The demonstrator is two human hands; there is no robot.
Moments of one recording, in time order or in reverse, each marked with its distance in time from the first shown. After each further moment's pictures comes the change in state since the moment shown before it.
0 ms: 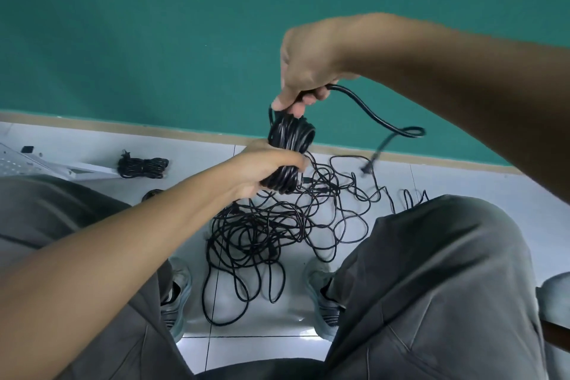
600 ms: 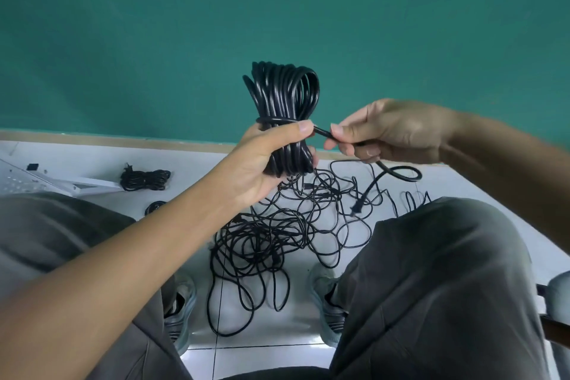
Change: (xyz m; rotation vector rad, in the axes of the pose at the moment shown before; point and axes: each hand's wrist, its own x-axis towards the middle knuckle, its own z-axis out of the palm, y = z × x) left_hand -0.040 0.035 0.017 -0.520 -0.209 0.321; right_hand -0.063 0.102 0.065 0.980 -0.065 -0.169
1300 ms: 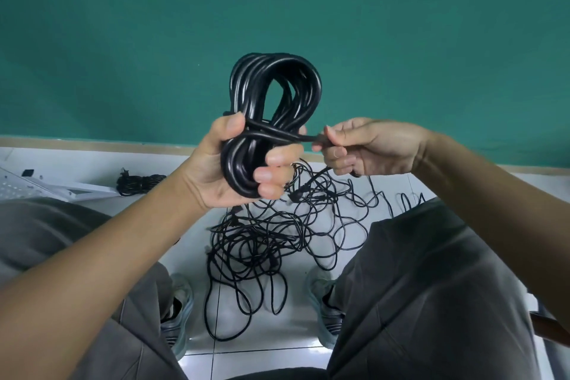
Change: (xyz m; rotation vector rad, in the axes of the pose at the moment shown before) left_hand -0.018 0.029 -0.017 -0.342 -0.787 -0.323; right_hand 0.028 0.037 -0.007 0.328 -0.373 -0.070
